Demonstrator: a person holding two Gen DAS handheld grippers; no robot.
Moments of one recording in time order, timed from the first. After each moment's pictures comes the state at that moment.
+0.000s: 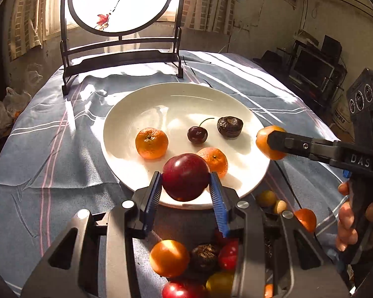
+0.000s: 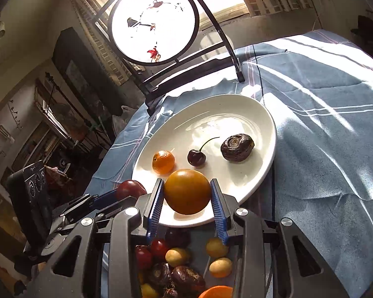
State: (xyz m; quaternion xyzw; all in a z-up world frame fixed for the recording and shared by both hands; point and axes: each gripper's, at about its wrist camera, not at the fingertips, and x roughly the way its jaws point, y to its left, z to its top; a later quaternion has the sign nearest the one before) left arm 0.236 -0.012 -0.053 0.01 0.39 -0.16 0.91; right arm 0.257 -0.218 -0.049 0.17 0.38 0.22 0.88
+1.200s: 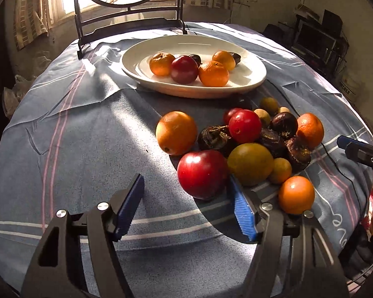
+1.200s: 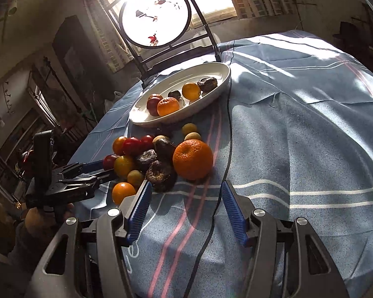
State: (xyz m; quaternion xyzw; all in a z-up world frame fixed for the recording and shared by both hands) left arm 0.141 0.013 -0.099 0.04 0.43 -0.15 0.89; right arm 0.098 -0.259 -0.085 0.13 0.38 0.20 0.90
